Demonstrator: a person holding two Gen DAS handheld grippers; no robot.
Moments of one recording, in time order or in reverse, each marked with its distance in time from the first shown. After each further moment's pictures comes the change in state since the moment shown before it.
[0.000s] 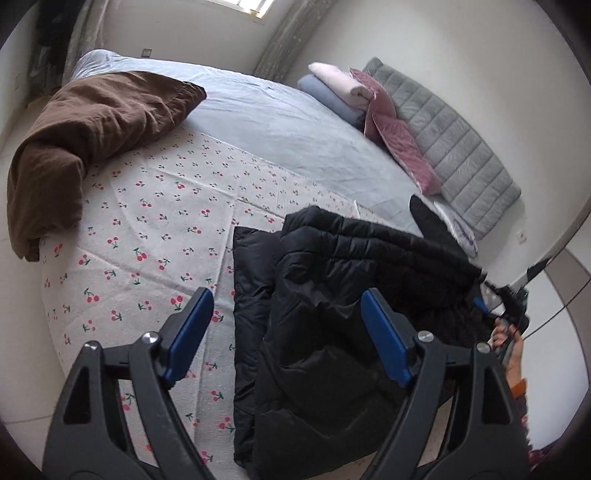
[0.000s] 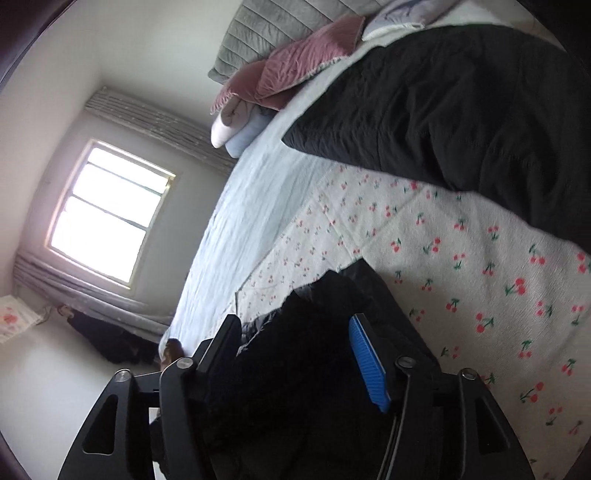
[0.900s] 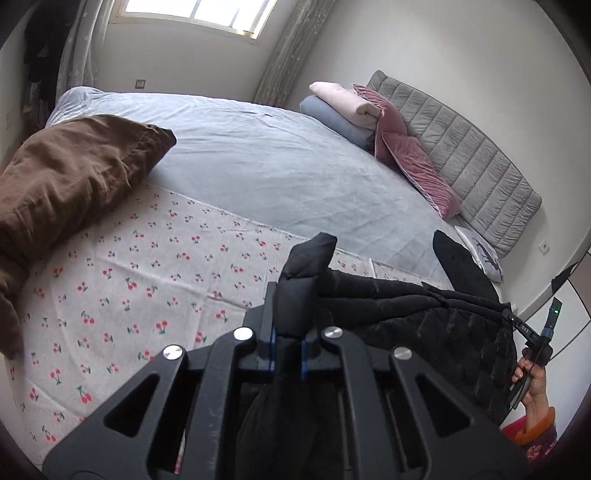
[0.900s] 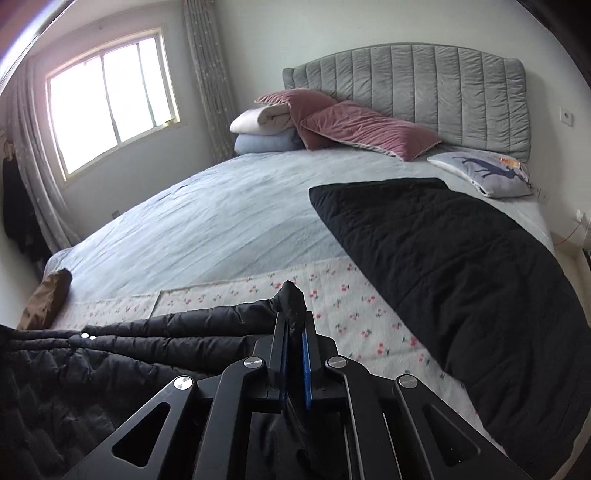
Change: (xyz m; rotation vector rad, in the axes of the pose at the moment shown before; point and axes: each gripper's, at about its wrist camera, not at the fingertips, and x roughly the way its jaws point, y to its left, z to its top) left arm 0.087 -0.033 0.110 0.013 -0.128 0.076; right arm 0.072 0.107 0.015 -0.607 -0.142 -0.409
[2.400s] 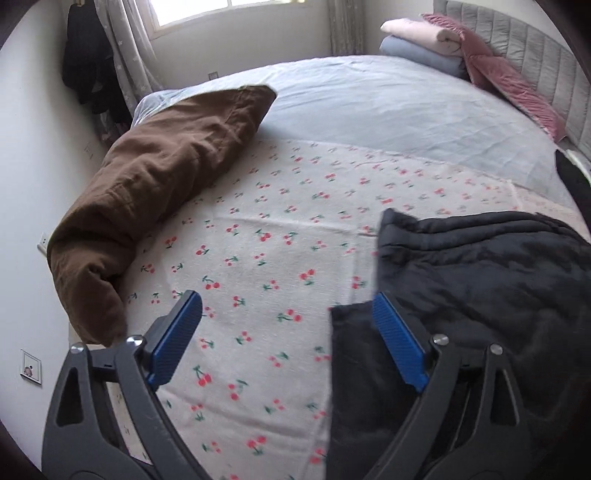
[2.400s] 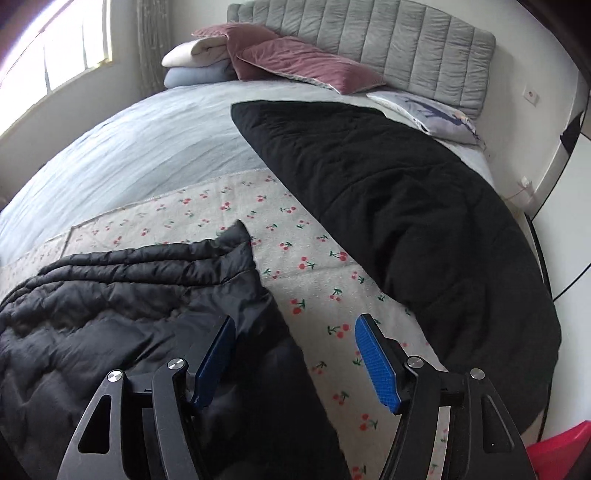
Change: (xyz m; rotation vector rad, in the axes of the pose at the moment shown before) left arm 0.025 0.031 -0.056 0.184 0.131 0.491; right arm 0.009 -0.003 -0.050 -0.029 0.244 -0.232
